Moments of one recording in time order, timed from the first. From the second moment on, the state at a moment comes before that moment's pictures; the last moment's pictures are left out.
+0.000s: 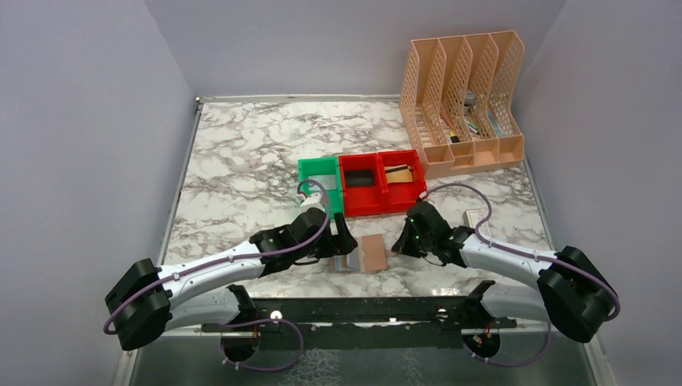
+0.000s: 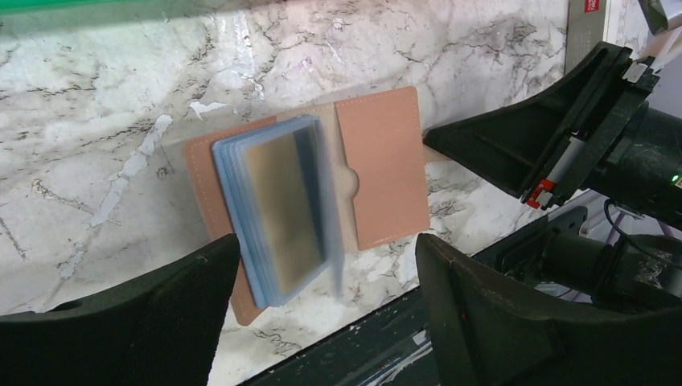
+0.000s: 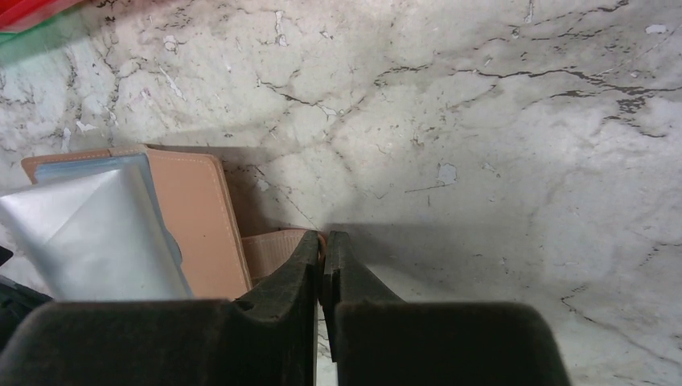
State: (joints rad) left arm -0.98 1.08 0.56 -0.21 -0.13 -0.99; right arm 0.71 1.20 0.44 -0.17 0.04 0.88
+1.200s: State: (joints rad) left arm -0.98 1.25 0.58 -0.13 -0.04 -1.00; right arm 0.71 1.23 0.44 -0.12 0.02 0.86
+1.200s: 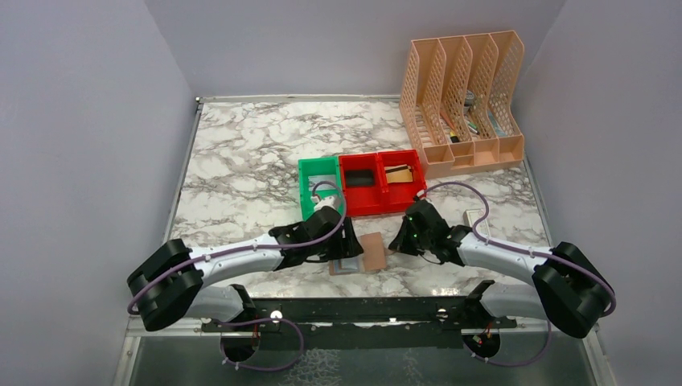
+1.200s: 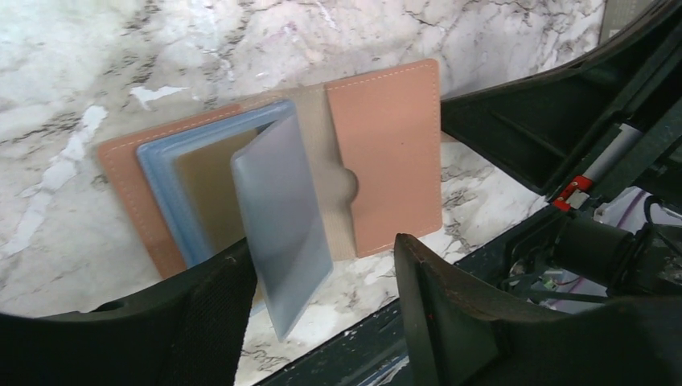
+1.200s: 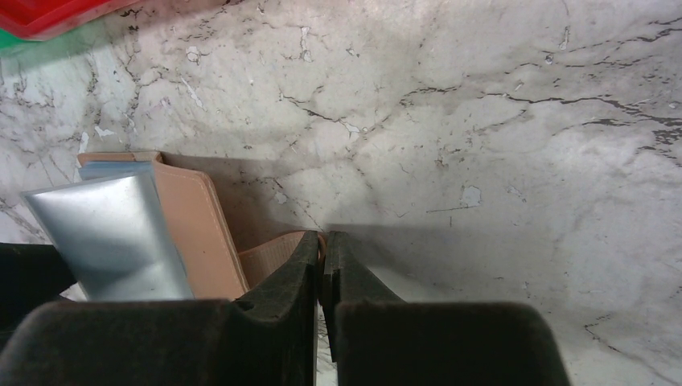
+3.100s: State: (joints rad) left arm -0.98 1.33 0.73 -0.31 -0.05 -0.85; right arm 0.71 1.49 0.60 -0.07 -0.33 0.70
